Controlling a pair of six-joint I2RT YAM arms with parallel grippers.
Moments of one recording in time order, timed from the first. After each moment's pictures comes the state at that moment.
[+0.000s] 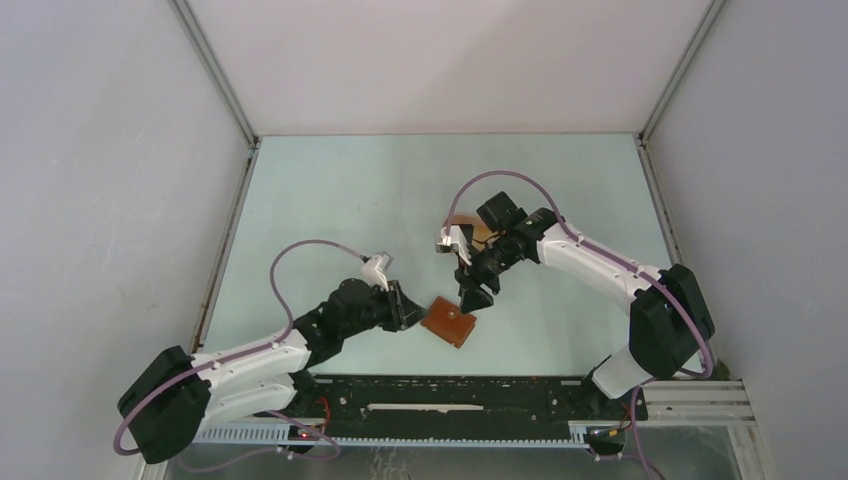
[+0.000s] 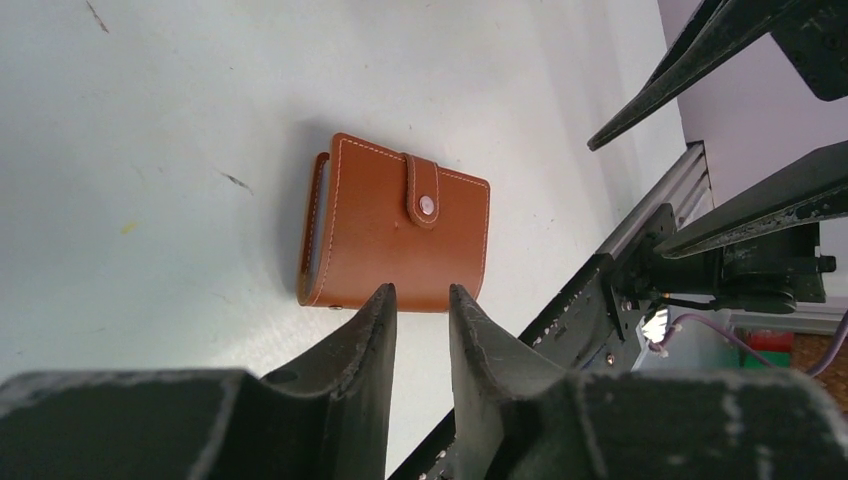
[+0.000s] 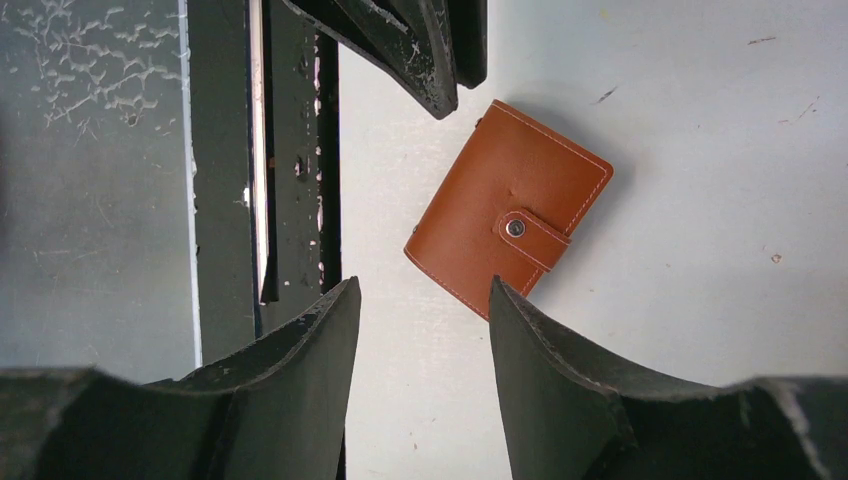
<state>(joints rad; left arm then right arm) -0.81 0.96 0.24 0.28 0.12 -0.80 0.65 1.55 1.16 -0.80 -0.81 -0.60</state>
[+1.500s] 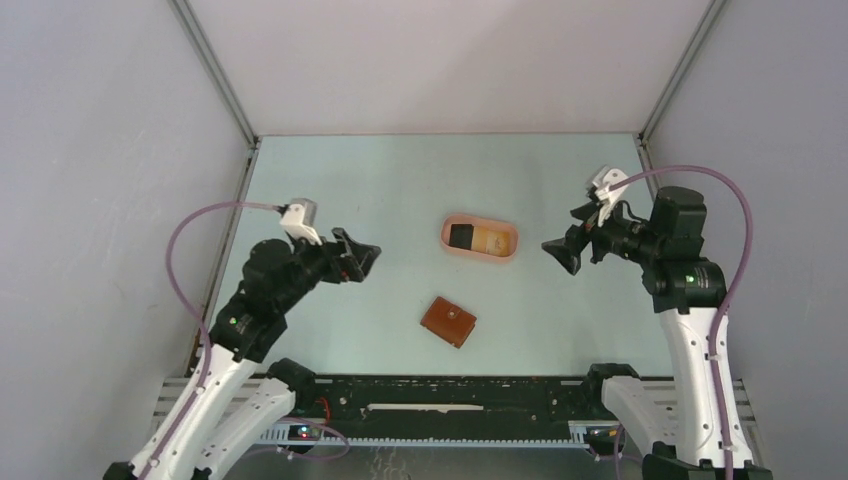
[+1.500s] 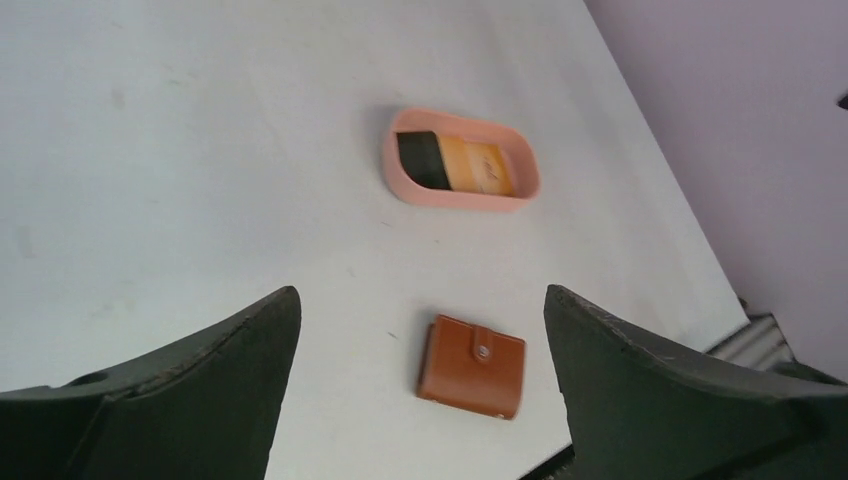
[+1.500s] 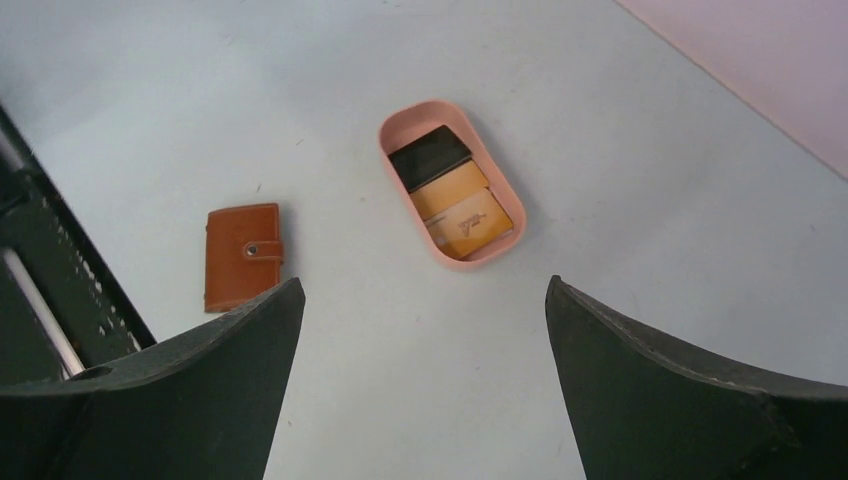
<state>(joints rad) -0.50 0.60 0.71 -0.38 0.07 -0.48 0.00 0.87 1.11 -0.74 -0.80 -0.45</state>
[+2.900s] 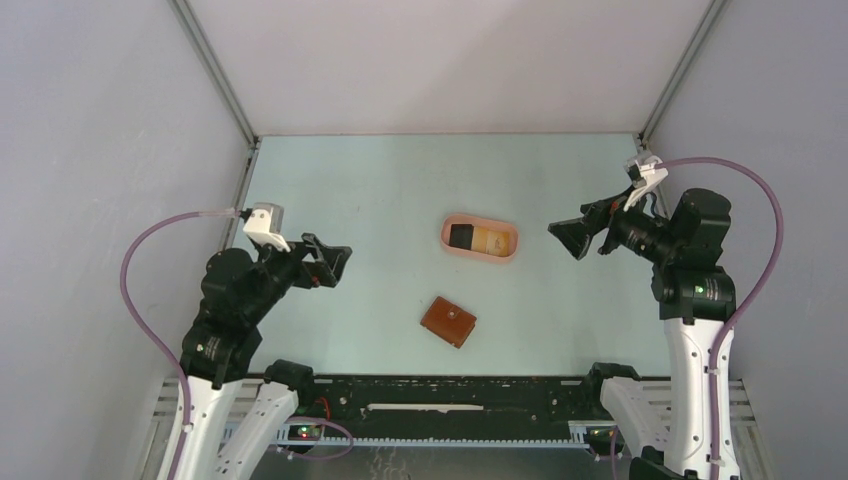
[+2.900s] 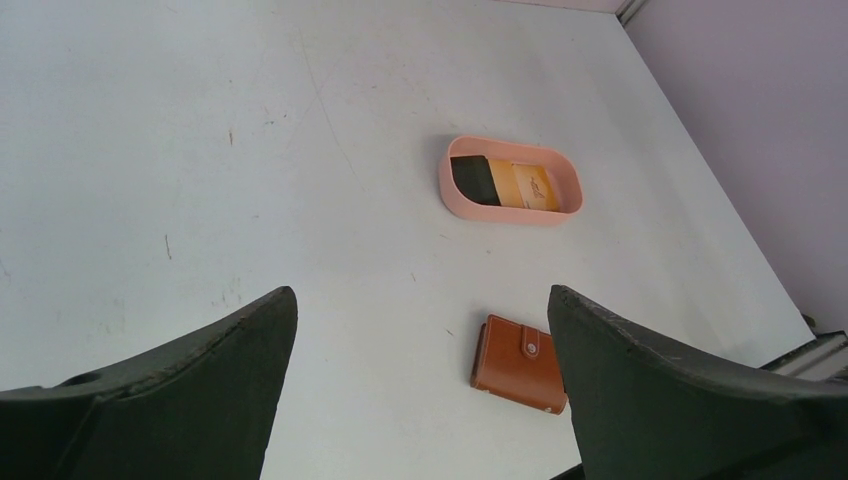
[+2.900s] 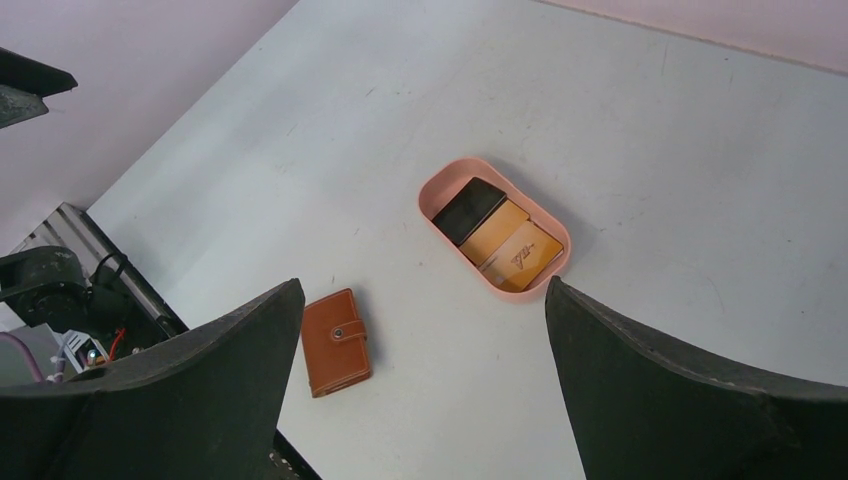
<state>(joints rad) -0.23 0.51 0.88 -0.61 0.19 -0.31 -0.13 0.81 1.12 -0.61 -0.82 0.02</state>
